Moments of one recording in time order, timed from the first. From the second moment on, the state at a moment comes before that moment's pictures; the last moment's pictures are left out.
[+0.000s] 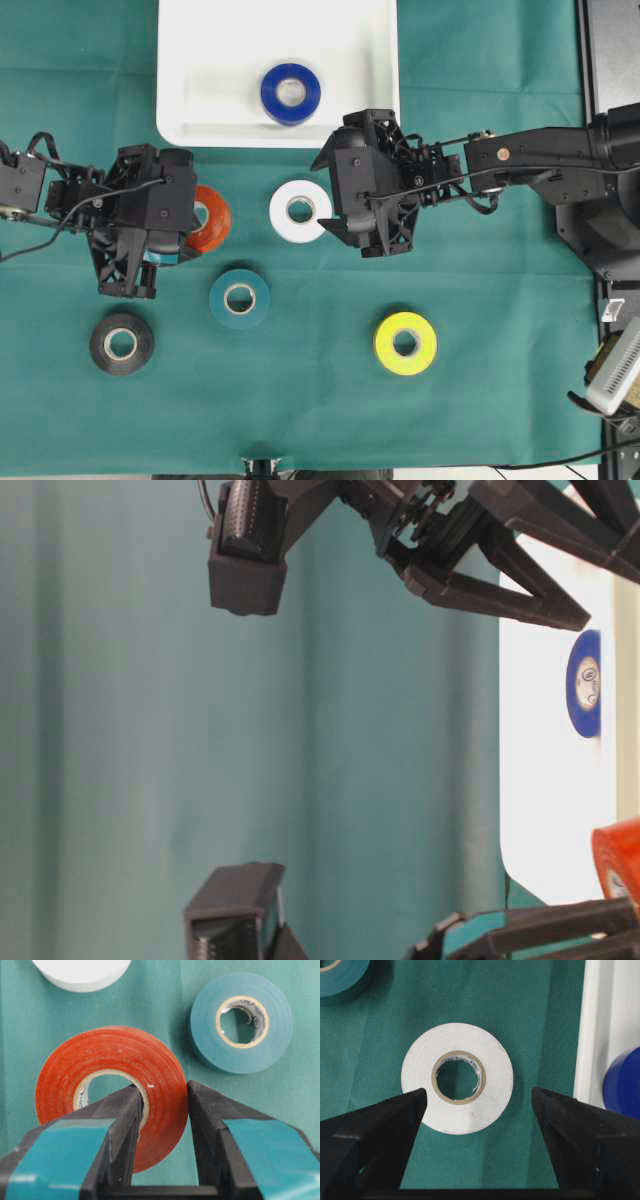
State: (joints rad) left arm -0.15 -0.07 0.76 -0.02 0.14 -0.05; right arm 0.04 -0.06 0.76 -0.26 0.12 0.26
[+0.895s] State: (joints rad) left arm 0.14 -0.11 0.71 -0.02 0.25 0.17; right arm 0.04 -0.06 0.76 -0.26 0.11 0.26
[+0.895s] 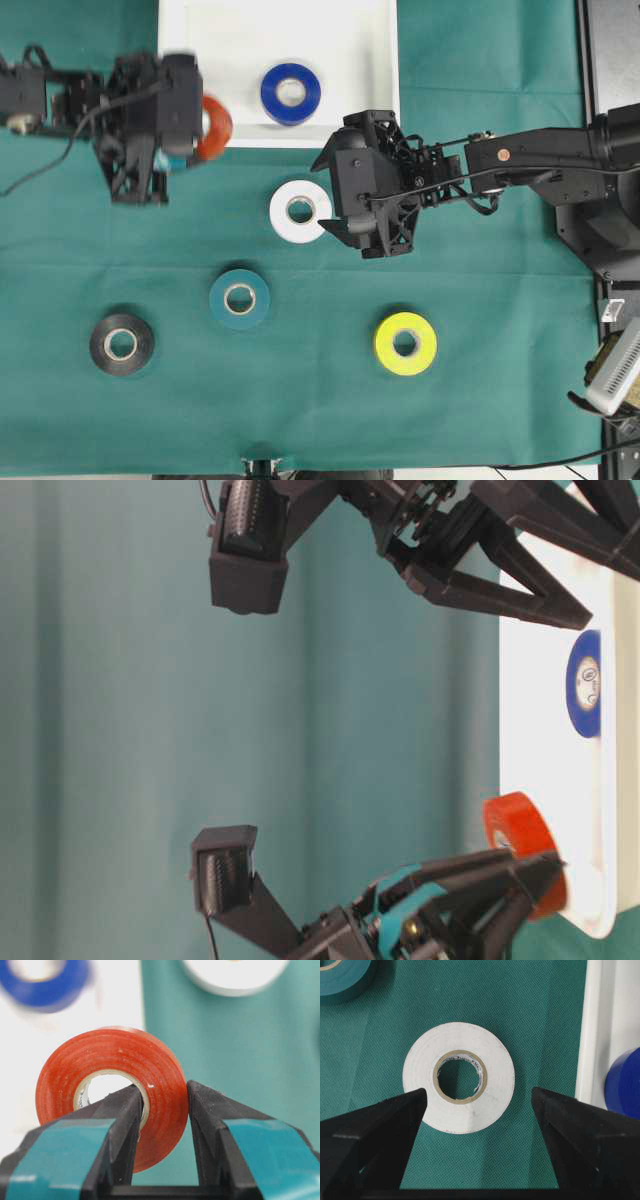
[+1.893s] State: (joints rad) left arm 0.38 0.06 0.62 -0.02 0.17 0.35; right arm 0.04 -0.06 0.76 -0.26 0.09 0.26
